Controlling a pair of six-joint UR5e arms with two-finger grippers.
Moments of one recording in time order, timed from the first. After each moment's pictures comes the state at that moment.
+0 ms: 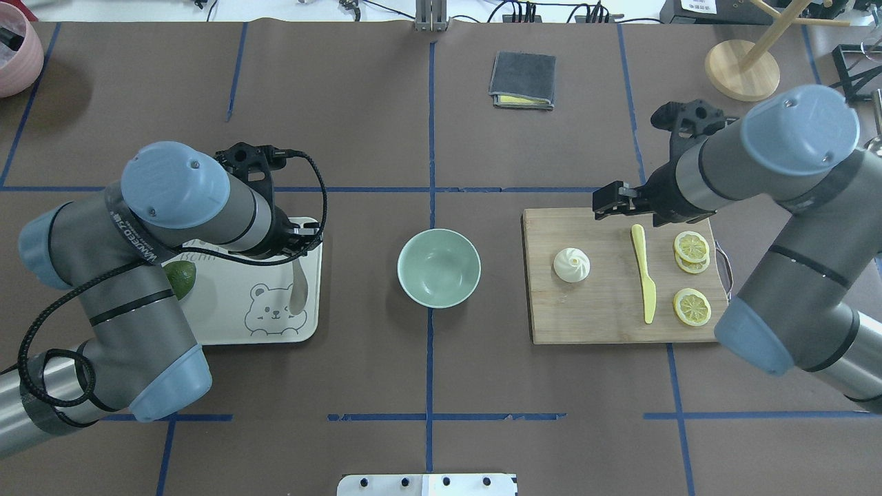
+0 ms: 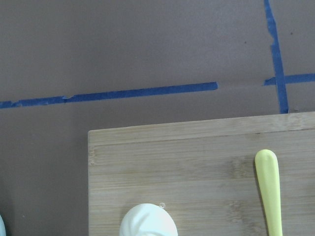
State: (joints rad) left arm -0.59 -2.11 -1.84 -1.70 -1.85 -1.46; right arm 0.66 -1.31 1.92 -1.34 1.88 1.21
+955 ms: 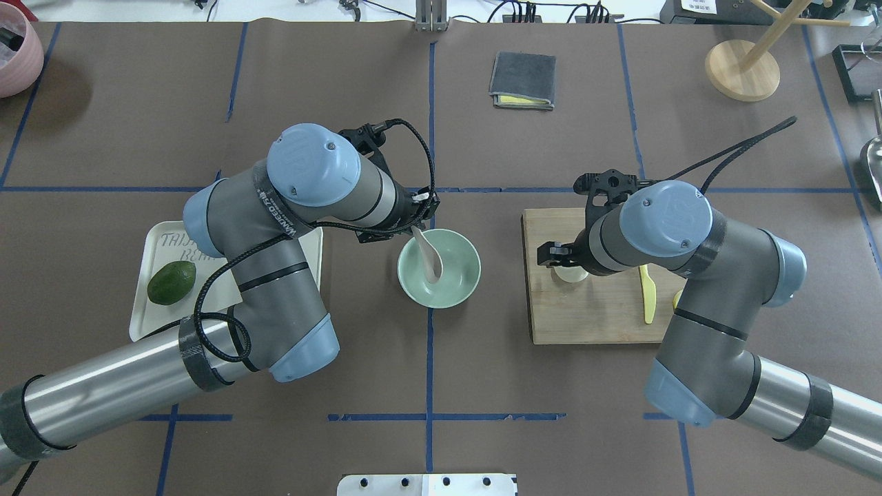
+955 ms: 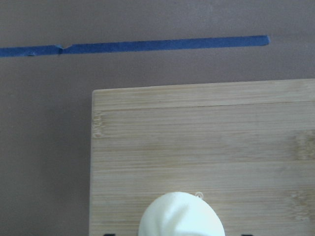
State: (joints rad) left arm -0.55 -2.32 -1.54 -1.94 -1.84 -1.67; right arm 0.56 -1.24 1.80 -1.33 1.79 1.22
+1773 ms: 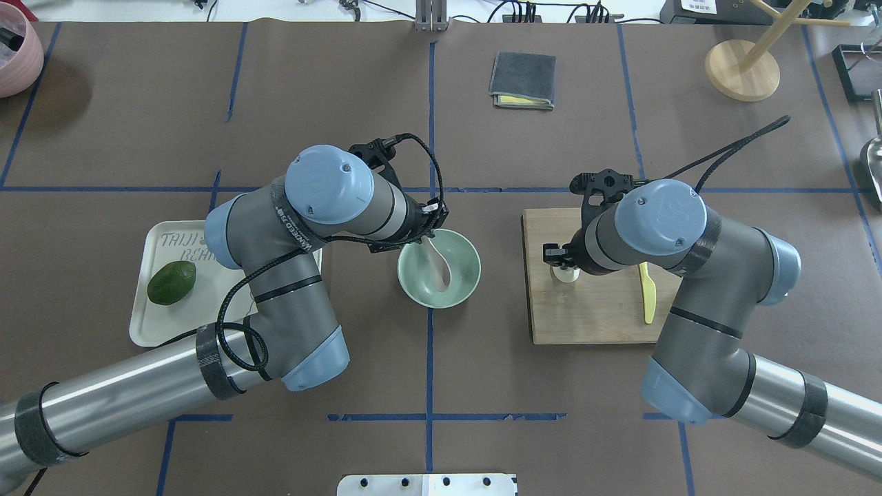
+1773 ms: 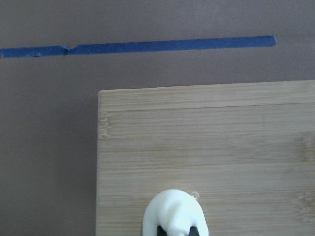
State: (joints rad) left arm -0.52 -2.32 -1.50 -2.00 -1.81 -1.69; right arm 0.56 -1.24 1.80 -1.33 1.80 1.22
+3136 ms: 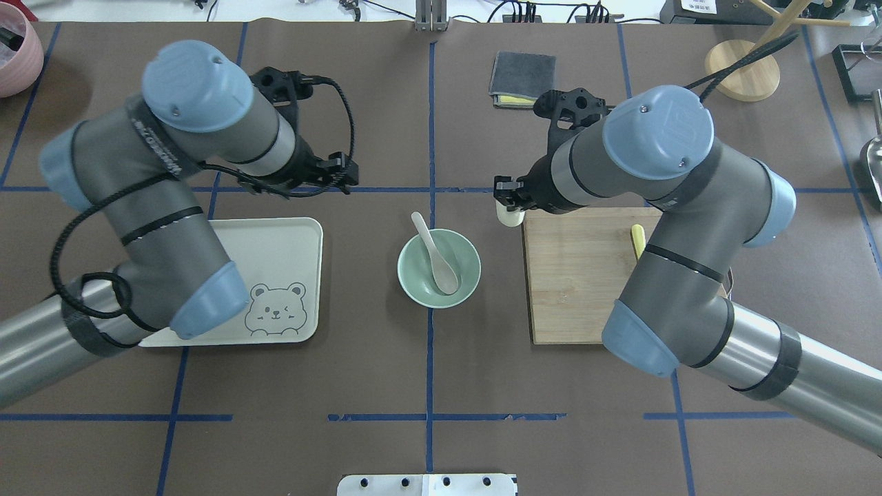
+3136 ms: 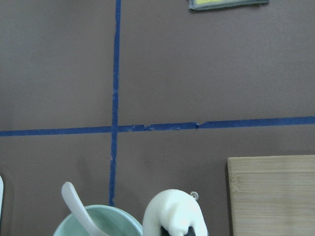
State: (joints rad) left arm -0.74 -2.15 -1.79 -1.63 -1.94 -1.10; right arm 0.64 -1.03 1.82 -1.35 1.87 1.25
